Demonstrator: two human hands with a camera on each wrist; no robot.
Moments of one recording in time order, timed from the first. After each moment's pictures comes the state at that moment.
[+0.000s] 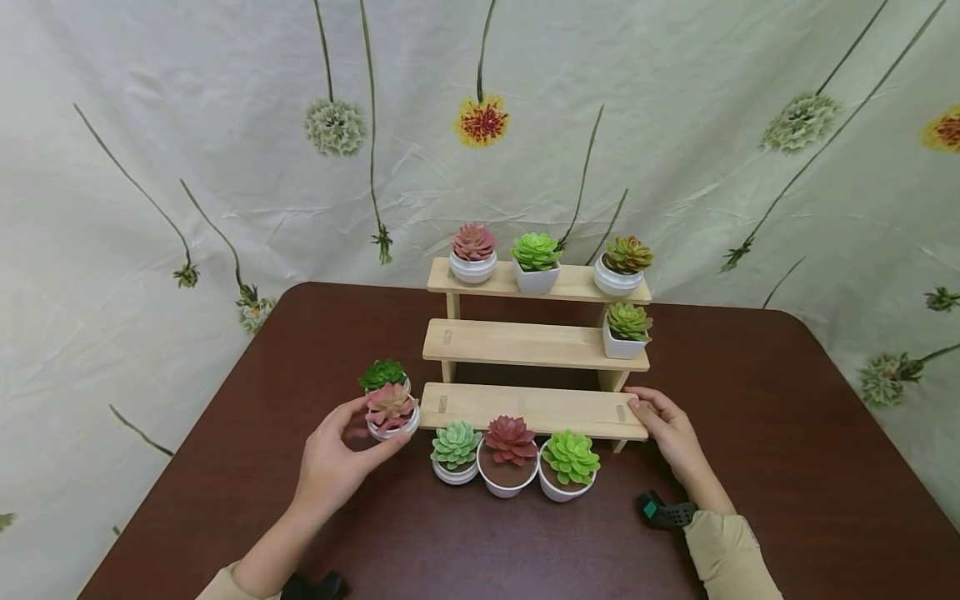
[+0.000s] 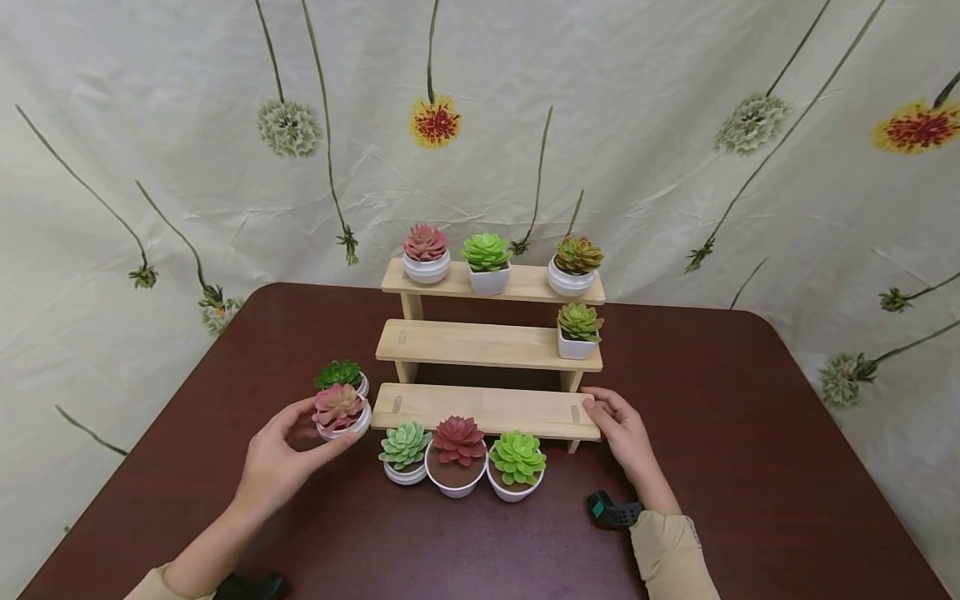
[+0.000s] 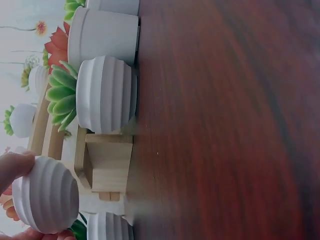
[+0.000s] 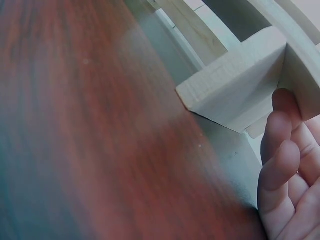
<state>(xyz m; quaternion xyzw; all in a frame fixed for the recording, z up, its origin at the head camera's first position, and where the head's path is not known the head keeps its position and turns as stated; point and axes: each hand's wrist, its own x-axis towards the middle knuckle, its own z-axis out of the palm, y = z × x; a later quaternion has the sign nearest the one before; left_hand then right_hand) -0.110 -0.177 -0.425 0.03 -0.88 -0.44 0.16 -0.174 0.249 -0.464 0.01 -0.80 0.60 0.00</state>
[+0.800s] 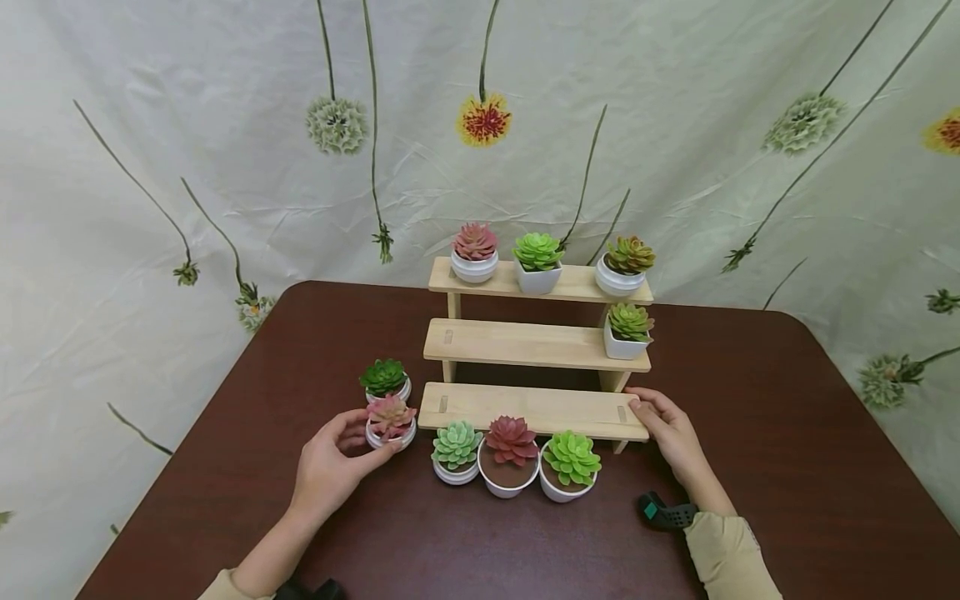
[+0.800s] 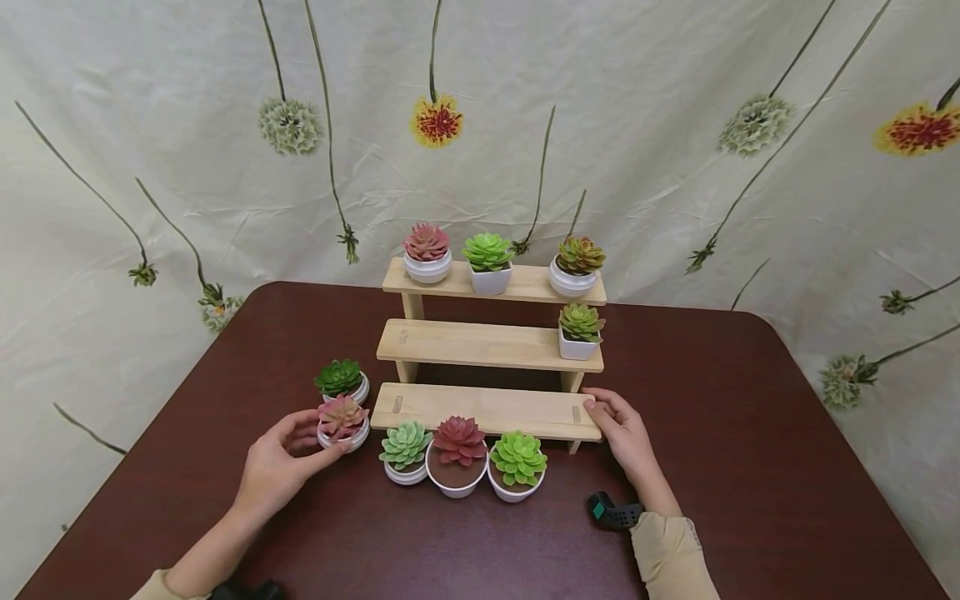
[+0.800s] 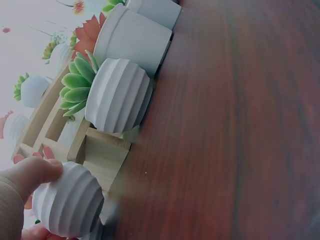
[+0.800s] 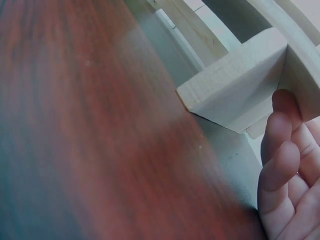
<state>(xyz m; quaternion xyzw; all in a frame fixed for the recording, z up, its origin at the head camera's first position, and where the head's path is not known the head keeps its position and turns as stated) -0.112 -0.190 -0.448 0.06 -0.88 -0.45 0.12 -0.173 0.249 -0.464 0.02 -0.80 0.60 0.01</state>
